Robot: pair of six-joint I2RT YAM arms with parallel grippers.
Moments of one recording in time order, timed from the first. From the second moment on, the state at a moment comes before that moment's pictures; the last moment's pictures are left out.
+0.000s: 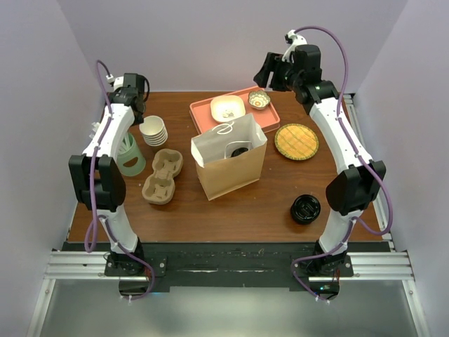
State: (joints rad) left arm -0.04 1.86 1.74 -0.85 -0.60 -0.38; right arm 0.27 1.86 1.99 -0.47 -0.16 0.35
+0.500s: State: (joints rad) left arm -0.04 1.89 1.77 -0.84 -0.66 -0.33; right arm 0.27 1.86 1.99 -0.47 -0.17 0.35
